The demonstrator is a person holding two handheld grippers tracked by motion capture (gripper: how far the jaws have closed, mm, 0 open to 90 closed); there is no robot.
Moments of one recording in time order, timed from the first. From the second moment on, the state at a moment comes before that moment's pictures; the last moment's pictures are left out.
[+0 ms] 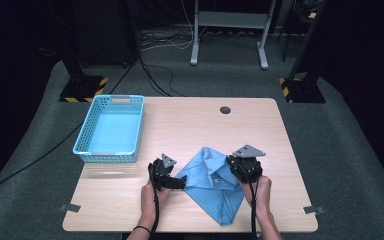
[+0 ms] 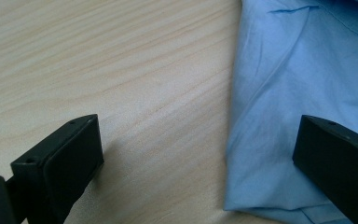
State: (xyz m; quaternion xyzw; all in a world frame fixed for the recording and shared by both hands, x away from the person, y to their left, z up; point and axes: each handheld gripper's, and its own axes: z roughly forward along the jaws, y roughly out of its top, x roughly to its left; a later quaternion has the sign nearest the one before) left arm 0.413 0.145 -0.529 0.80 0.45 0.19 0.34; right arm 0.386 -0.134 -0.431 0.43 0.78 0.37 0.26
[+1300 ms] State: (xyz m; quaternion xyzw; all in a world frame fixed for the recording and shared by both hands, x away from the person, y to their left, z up) left arm 0.413 0.145 -0.529 0.80 0.45 0.19 0.34; right arm 0.461 -0.214 -0.407 0.55 0.72 0.33 0.27
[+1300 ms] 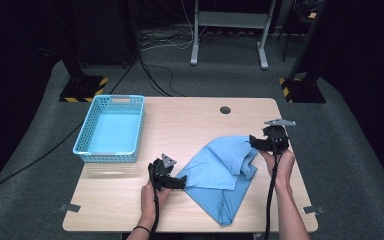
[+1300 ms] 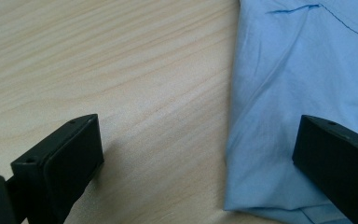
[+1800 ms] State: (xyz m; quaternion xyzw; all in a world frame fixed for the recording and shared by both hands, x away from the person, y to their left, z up) left arm 0.413 0.145 -0.529 0.80 0.45 0.19 0.34; right arm 0.424 -0.198 -0.483 0.55 0.76 0.27 0.23
